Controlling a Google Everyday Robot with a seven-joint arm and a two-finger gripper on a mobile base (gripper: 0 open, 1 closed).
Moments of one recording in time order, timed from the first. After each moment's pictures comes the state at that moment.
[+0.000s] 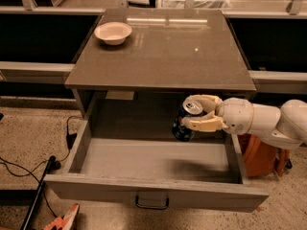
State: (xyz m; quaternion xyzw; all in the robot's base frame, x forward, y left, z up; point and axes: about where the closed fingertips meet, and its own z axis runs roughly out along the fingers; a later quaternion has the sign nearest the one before) arm 0.523 -0.111 0.821 -0.44 0.55 0.43 0.57
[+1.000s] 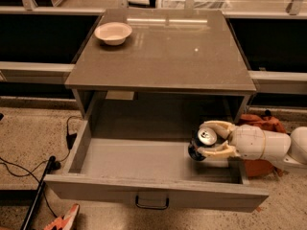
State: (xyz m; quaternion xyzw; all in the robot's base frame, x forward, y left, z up) arm 0.496 -0.161 0.738 -0.50 0.52 0.36 0.59
